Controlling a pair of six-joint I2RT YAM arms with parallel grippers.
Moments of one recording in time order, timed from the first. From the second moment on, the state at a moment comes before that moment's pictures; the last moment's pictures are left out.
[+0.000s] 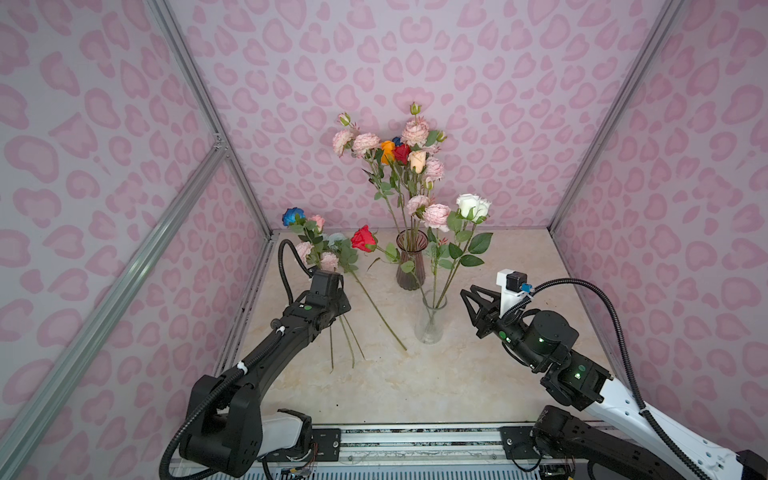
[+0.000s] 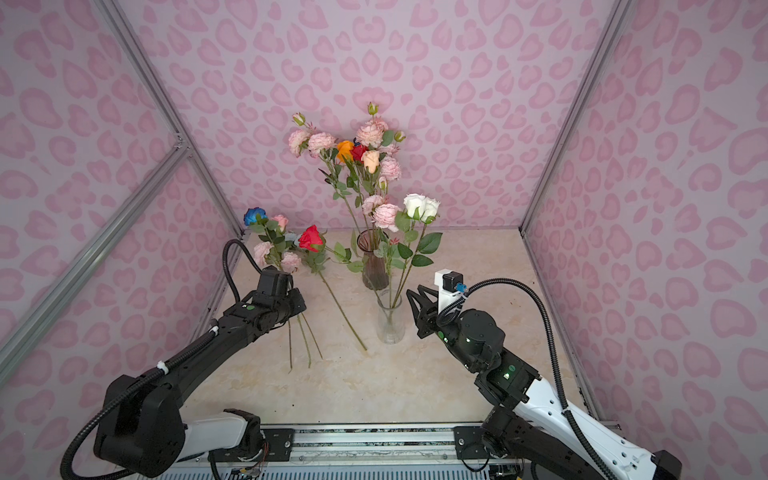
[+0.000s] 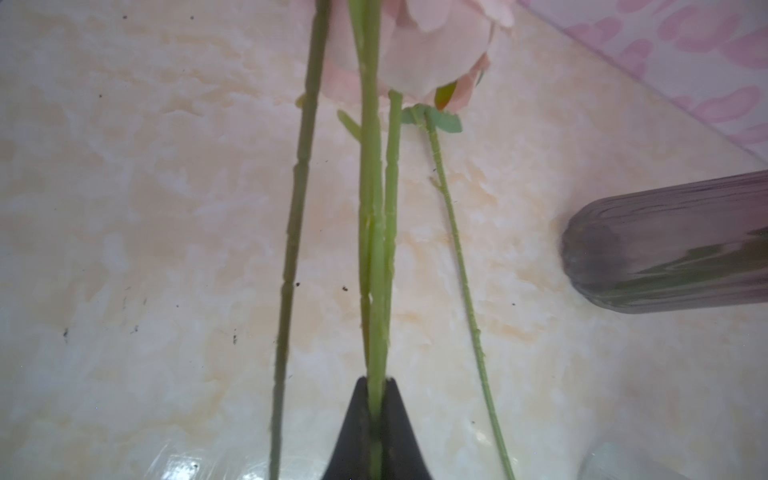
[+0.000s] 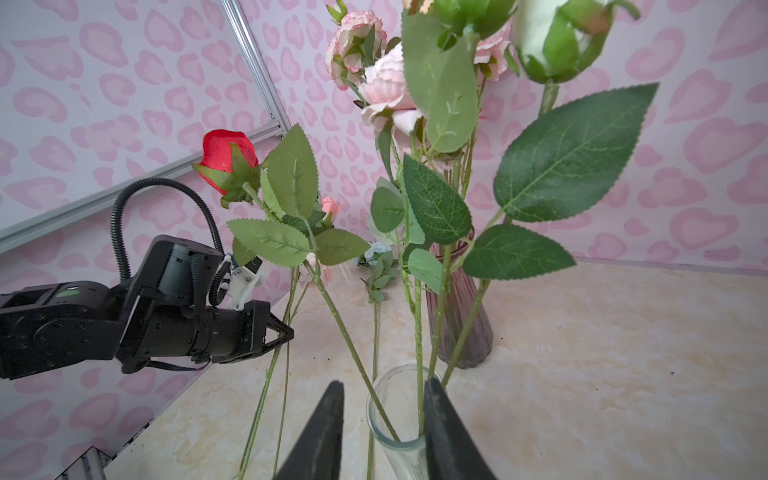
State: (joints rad) left arm -0.28 1.34 0.84 -0.41 -0.19 -0.64; right arm 0.80 0.73 0.68 0.01 0.20 0.33
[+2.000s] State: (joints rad) left arm -0.23 2.02 1.24 -0.12 0.03 -0.76; right arm 0.75 0.72 0.66 -0.01 0.23 0.30
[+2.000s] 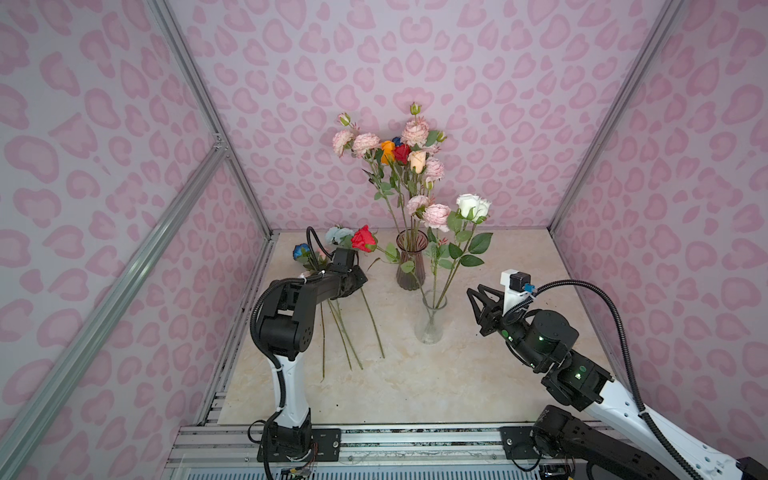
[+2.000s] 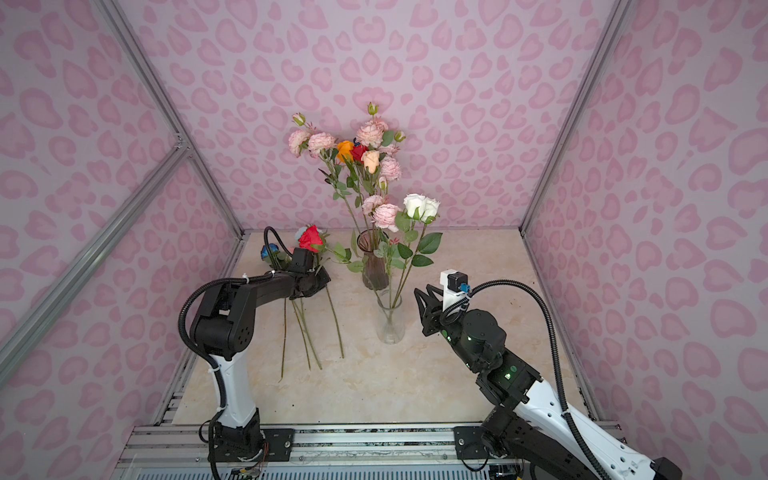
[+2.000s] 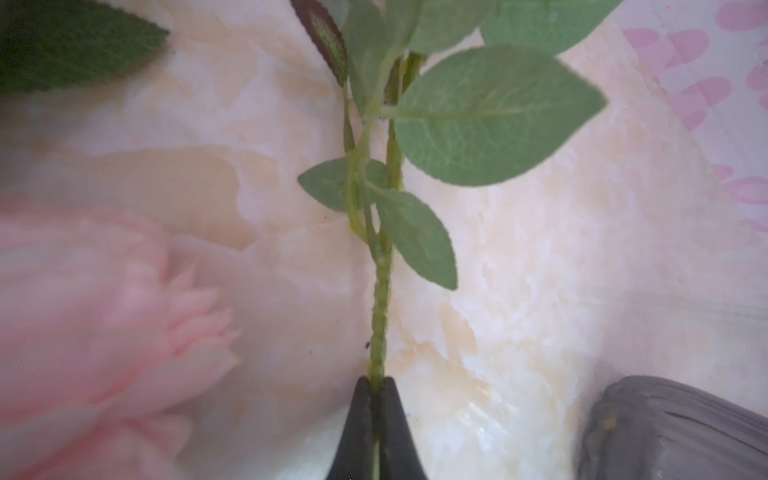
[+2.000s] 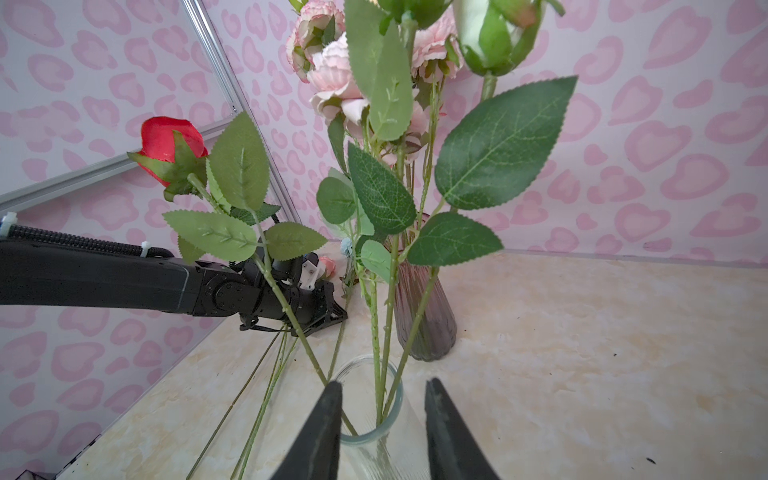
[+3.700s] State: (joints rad) left arm -0.58 0.69 0.90 0.12 0.34 -0.47; right arm 1.24 1.30 1.34 -0.09 0.12 0.15
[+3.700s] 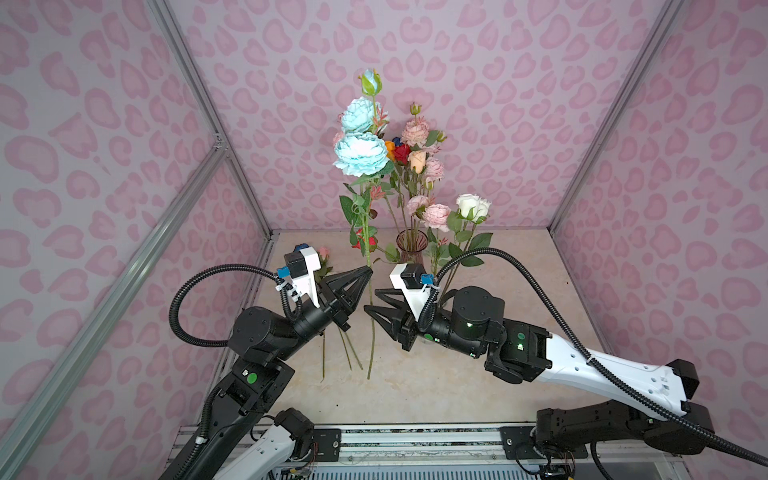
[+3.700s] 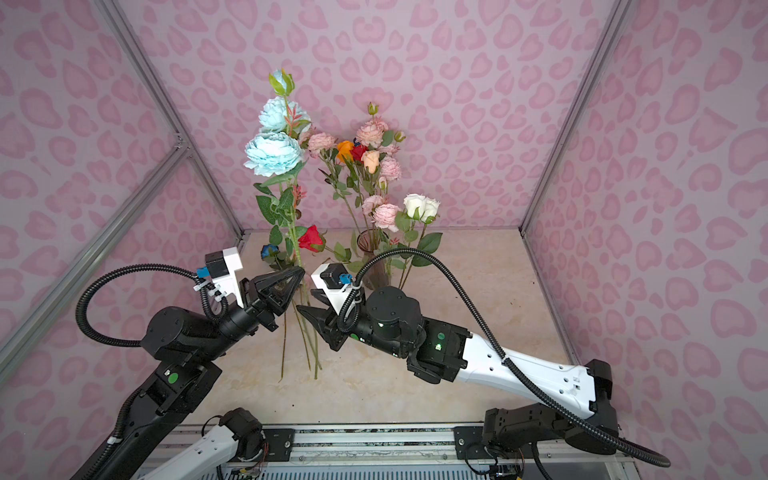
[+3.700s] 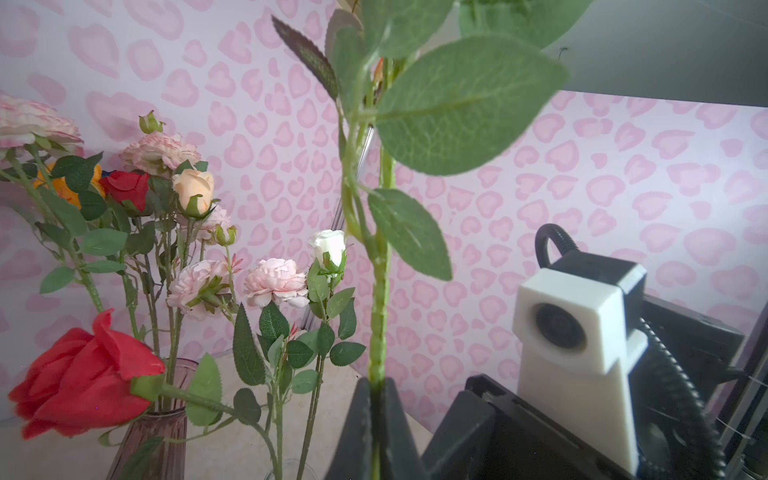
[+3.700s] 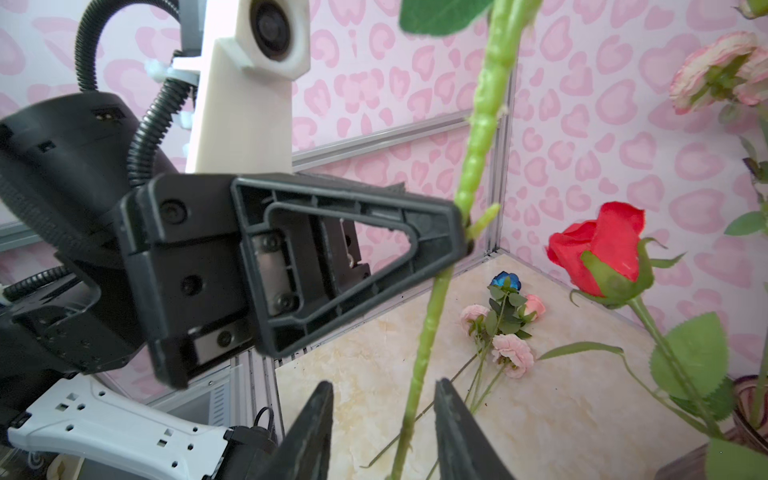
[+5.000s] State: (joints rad) left arm -0.60 0.33 0.65 -0.08 -0.32 -0.42; right arm 1.05 1.17 1.47 -0.19 0.43 -0.11
